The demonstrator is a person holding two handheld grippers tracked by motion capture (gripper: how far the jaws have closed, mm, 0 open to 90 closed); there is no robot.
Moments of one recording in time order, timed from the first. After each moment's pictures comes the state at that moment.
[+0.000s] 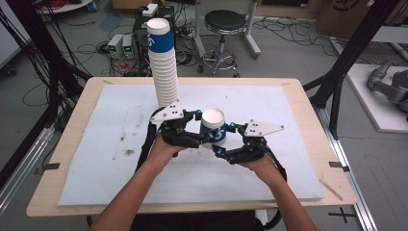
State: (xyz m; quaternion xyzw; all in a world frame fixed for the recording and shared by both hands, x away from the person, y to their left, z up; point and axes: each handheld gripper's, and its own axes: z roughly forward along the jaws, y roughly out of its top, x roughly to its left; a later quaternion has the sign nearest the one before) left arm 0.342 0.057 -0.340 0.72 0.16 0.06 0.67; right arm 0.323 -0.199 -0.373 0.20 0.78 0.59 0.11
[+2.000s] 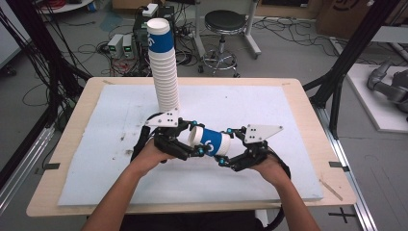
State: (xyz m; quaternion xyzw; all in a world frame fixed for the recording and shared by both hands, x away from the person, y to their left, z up) left arm 0.338 0.077 -0.353 0.77 0.11 0.00 0.62; right arm 0.319 -0.205 -0.370 0.11 0.82 0.56 0.10
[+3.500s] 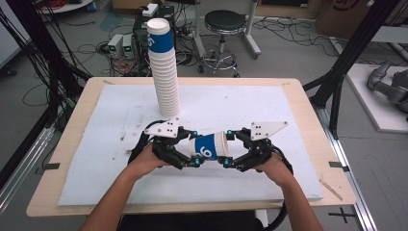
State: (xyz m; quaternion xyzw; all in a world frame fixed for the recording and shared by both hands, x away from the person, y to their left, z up) left arm 0.330 0.081 -0.369 0.80 0.04 -0.01 0.59; right arm 0.319 -0.213 -0.363 0.10 0.81 0.58 0.02
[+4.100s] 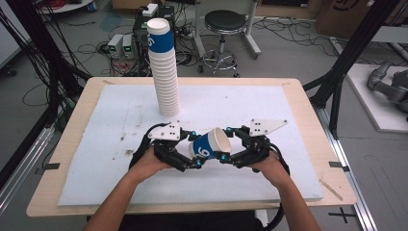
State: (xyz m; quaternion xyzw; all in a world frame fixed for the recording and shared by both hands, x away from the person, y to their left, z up) left arm 0.326 0.079 -0.376 0.80 0.08 0.02 0.59; right arm 0.318 -0.207 -0.357 0.14 0.79 0.60 0.02
